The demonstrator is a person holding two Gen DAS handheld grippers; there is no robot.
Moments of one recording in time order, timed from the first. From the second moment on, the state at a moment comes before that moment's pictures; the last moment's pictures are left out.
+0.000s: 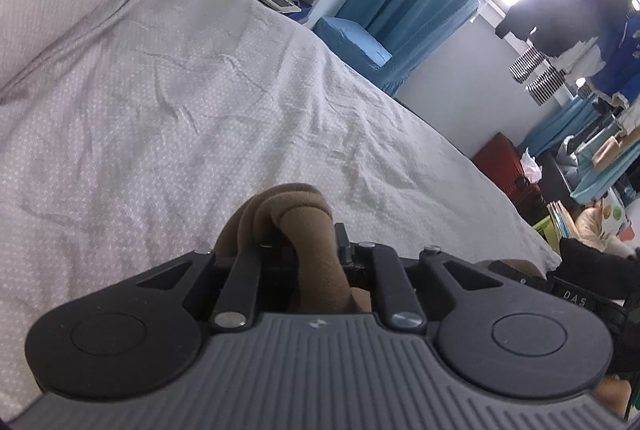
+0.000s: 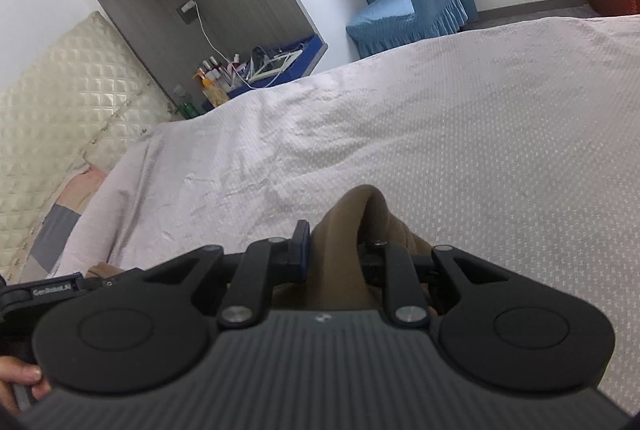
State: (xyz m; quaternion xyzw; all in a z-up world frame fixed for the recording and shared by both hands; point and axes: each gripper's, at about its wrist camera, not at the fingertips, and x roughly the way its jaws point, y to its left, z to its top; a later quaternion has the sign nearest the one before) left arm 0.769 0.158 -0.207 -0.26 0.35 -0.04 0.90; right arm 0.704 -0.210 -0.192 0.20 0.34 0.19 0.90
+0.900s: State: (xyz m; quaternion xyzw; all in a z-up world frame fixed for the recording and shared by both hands) left arm 0.376 0.093 0.005 -0.17 0.26 -0.08 0.95; right arm 0.388 -0.247 -0.039 0.12 0.21 0.21 0.95
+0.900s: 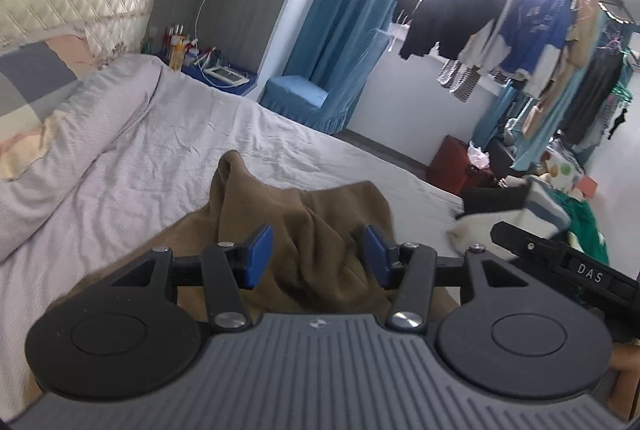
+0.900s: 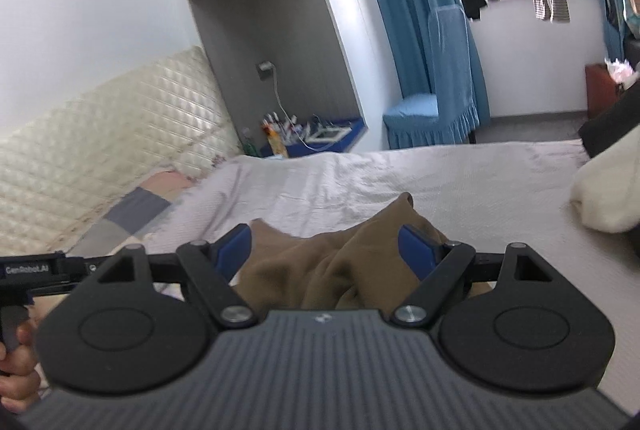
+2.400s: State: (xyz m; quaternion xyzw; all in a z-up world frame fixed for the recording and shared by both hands) left arm 0.195 0.105 -0.160 -0.27 0.29 -0.01 0.92; right arm 0.239 -0.298 -0.226 0.27 0.43 -0.01 0.86
